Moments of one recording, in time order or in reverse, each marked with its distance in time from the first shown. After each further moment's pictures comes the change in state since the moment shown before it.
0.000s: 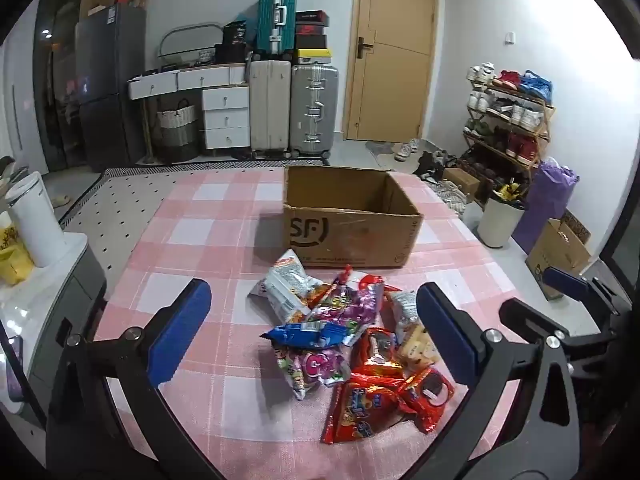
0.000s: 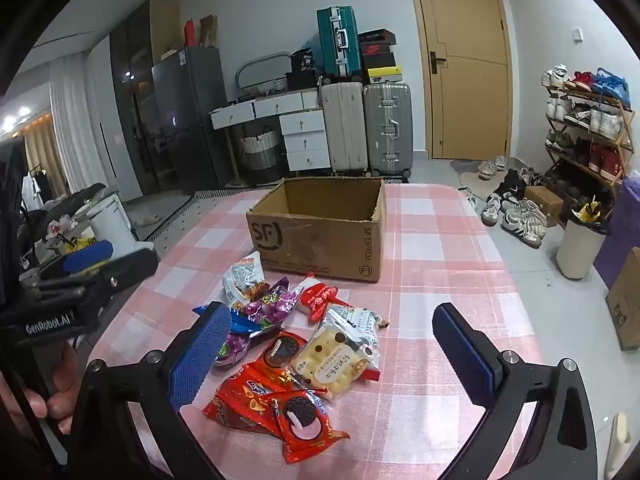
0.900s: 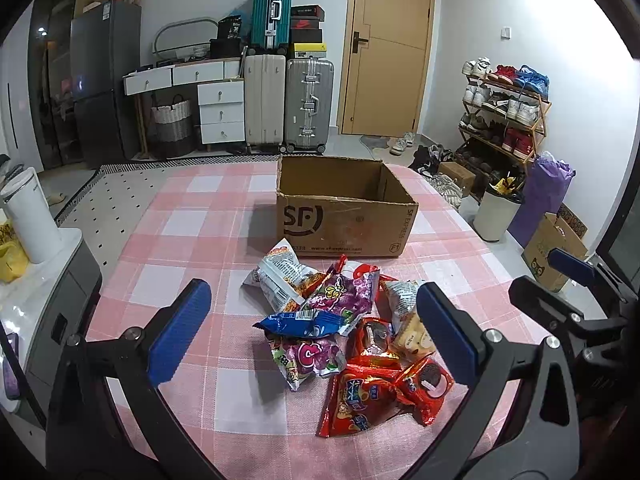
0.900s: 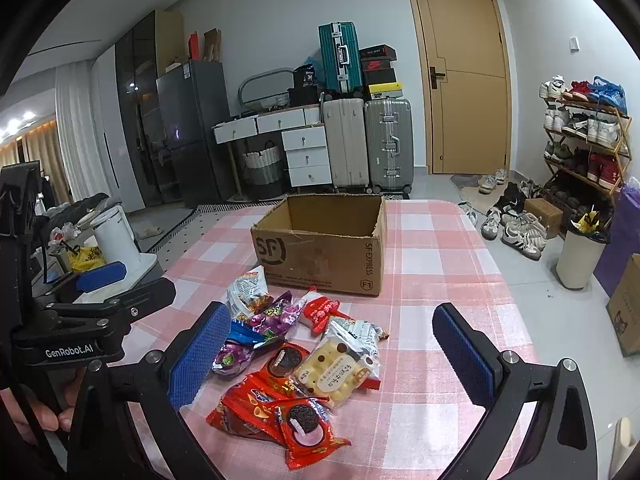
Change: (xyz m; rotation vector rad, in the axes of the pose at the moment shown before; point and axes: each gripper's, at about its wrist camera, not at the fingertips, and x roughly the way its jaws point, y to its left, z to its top) left arm 0.002 -0.004 -0.008 0.011 0.042 0.006; right arm -0.012 0.003 -0.002 -0.003 -0.037 -0.001
